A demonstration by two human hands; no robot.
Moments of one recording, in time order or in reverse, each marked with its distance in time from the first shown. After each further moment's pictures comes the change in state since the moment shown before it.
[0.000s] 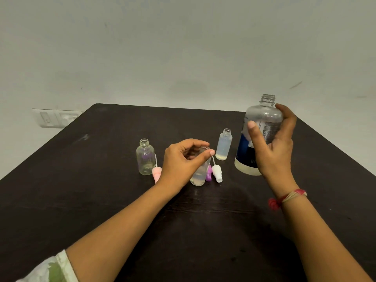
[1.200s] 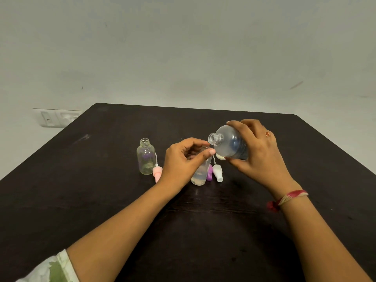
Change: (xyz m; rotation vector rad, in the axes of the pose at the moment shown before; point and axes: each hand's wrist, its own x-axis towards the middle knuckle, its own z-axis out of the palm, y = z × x) left_hand 0.001 0.001 0.002 -0.033 -0.017 0.043; right_hand 0.000 0.008 0.000 -0.633 -0.417 -0.356
